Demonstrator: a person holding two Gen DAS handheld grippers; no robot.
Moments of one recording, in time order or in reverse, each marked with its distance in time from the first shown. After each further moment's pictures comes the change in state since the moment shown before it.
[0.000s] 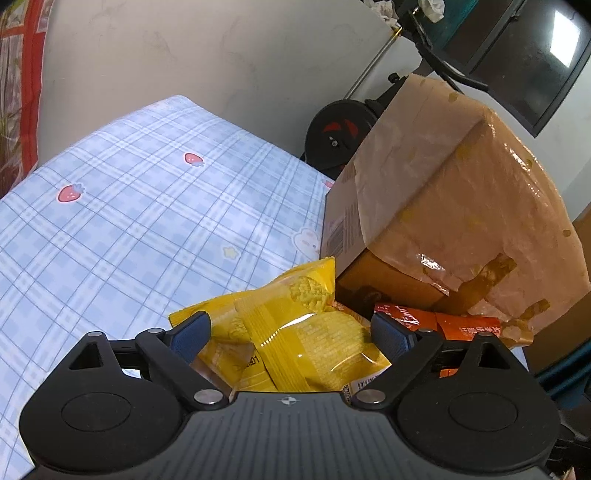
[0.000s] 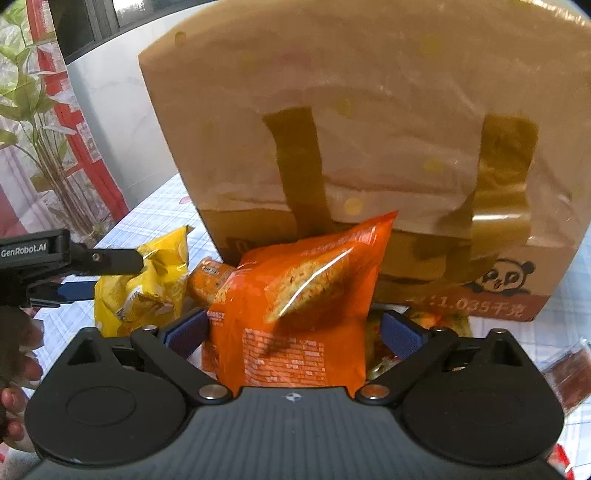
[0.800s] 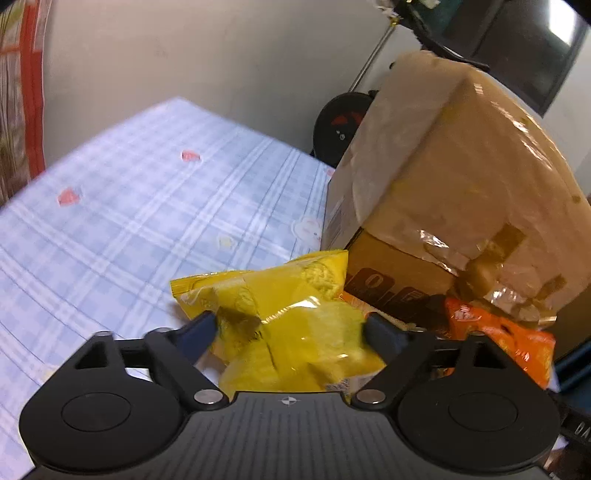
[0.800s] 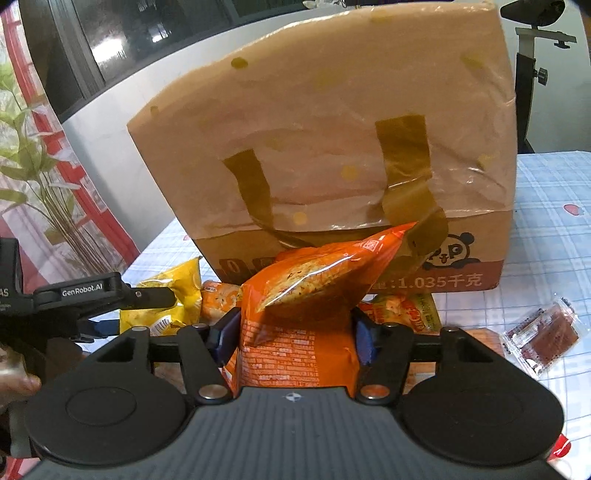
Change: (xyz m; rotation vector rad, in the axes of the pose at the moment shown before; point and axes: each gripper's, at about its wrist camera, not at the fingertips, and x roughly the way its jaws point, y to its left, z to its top) left arm 0.007 -0.022 -0.010 0.083 -0.003 0.077; right arm -0.049 -0.030 -0.016 0.141 -0.120 0.017
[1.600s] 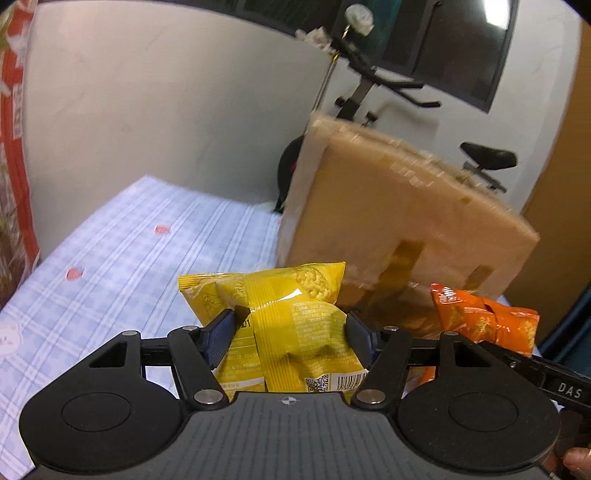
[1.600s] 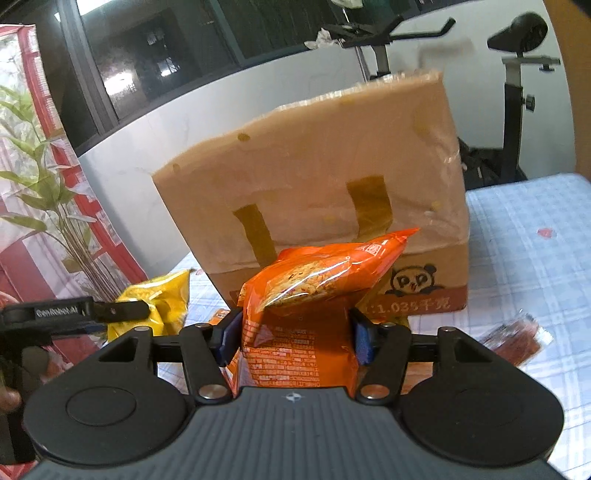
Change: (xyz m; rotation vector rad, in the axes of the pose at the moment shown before) left arm -0.078 -0.046 -0.004 0.159 -0.165 -0.051; right arm -0.057 -0.008 -0.001 -0.016 -0.137 0.023
